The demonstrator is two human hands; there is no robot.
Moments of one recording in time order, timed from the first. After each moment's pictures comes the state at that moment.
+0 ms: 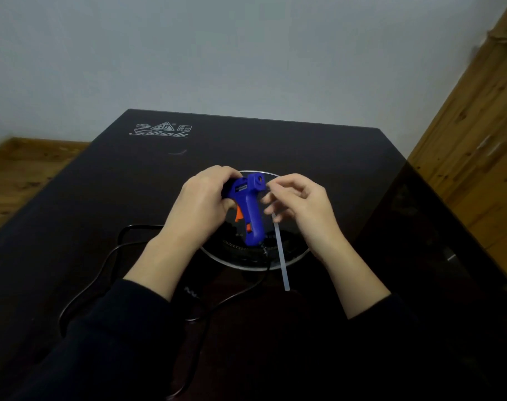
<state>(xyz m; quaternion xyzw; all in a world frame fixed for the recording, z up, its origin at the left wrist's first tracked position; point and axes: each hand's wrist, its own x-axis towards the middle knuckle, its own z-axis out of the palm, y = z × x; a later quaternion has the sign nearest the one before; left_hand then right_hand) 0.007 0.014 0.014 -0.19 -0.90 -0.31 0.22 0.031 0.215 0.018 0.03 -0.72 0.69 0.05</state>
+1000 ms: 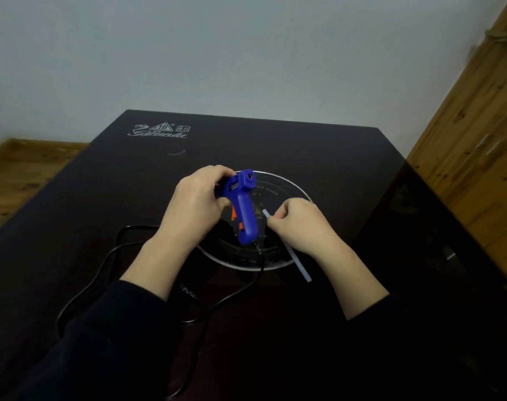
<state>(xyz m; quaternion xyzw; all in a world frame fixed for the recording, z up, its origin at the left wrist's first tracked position) 0.008 0.010 0.015 -0.15 -0.90 -0.36 0.21 0.029 0.211 0.017 -0.04 -0.96 0.28 -0.03</state>
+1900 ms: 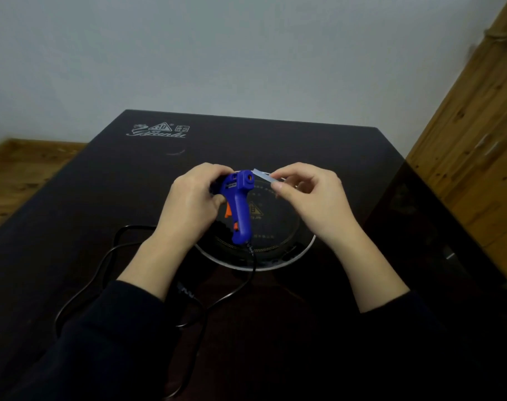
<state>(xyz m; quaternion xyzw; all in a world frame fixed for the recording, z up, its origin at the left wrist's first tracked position) 0.005 0.007 0.014 -0.16 -0.88 -0.37 0.25 0.028 0.231 0.039 0.11 -0.85 0.49 0.17</state>
